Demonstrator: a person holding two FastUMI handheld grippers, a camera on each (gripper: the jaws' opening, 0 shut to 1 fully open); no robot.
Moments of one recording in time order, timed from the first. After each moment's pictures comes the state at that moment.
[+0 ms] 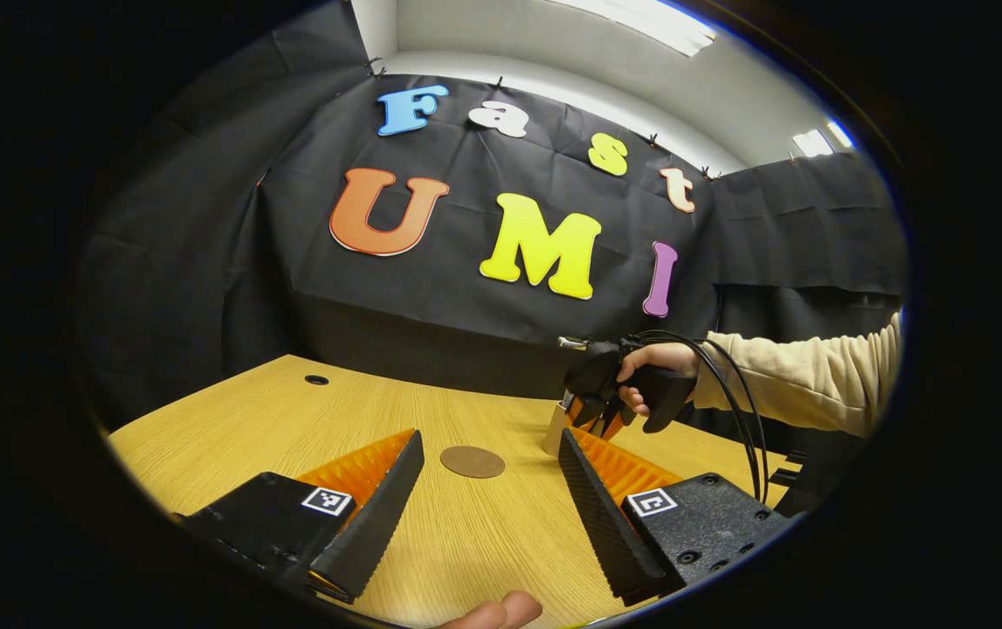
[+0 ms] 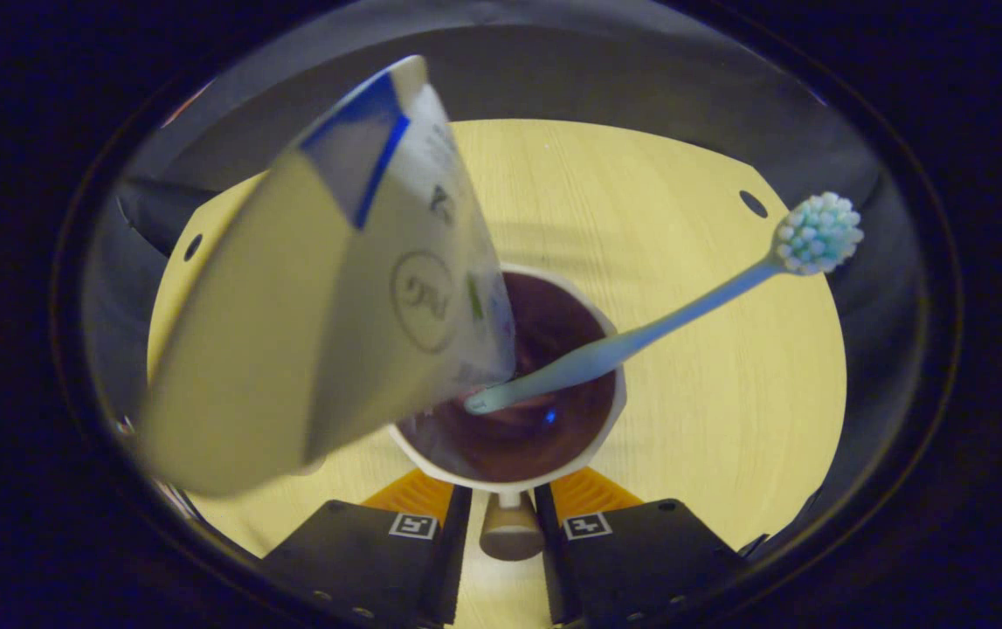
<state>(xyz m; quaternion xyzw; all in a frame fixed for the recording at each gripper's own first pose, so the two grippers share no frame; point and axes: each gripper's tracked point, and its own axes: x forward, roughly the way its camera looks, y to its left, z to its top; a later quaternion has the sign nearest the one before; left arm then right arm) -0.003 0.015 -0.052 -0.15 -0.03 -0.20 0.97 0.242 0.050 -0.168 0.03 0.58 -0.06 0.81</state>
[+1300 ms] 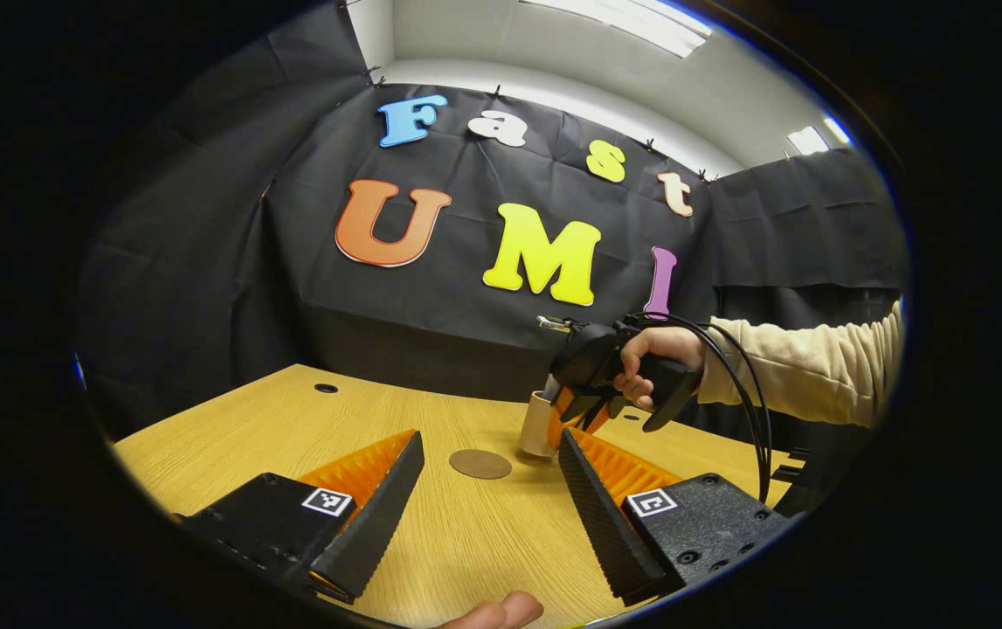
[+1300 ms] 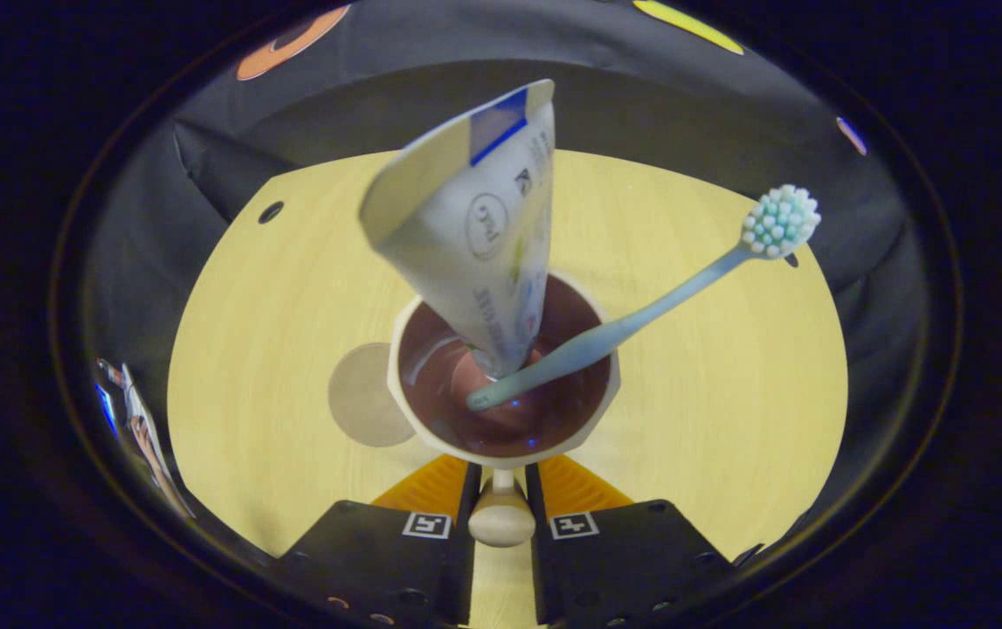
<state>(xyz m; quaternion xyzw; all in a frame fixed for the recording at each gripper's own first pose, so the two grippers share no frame) -0.018 0.030 -0.050 -0.14 -0.05 -0.18 0.97 0.246 0.063 -0.163 -0.02 0.55 0.03 0.84</state>
